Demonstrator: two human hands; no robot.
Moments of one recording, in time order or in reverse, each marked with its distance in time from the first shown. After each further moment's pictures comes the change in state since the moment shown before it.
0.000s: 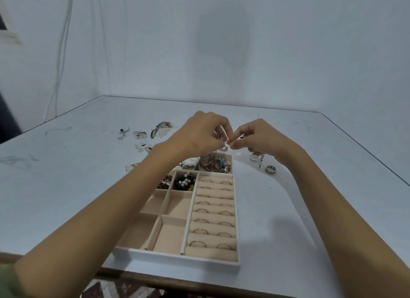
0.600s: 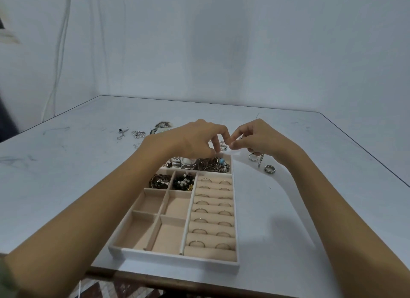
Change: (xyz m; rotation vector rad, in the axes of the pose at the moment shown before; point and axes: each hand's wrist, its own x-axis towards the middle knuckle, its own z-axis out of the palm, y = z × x) left_hand -0.001 -0.005 -0.009 0.173 -0.335 -0.002; right_hand 0.002 0.003 -0.001 -0.047 0.003 -0.007
